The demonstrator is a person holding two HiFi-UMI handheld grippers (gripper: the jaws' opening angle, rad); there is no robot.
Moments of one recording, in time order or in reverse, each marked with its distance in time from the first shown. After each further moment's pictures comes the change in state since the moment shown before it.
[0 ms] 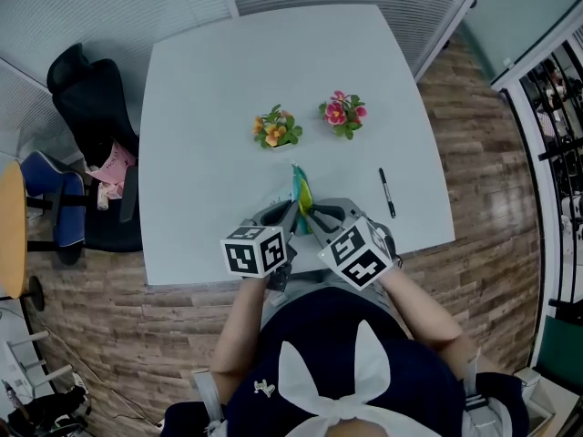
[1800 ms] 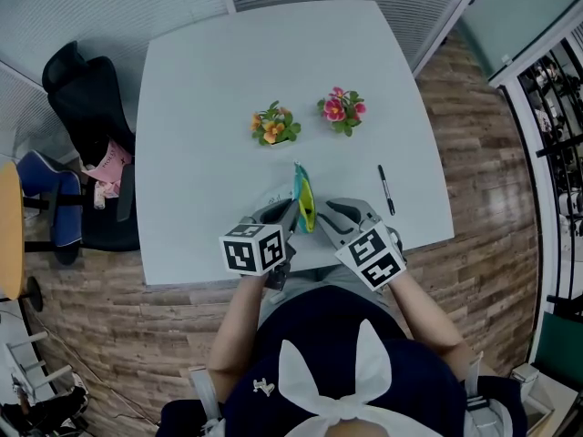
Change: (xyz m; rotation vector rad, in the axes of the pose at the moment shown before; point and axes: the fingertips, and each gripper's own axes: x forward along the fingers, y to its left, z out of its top) left arm 0.004 0.001 -0.006 -0.002 0.023 -0.026; right arm -0.009 -0.014 -0.026 0.091 -0.064 -0.040
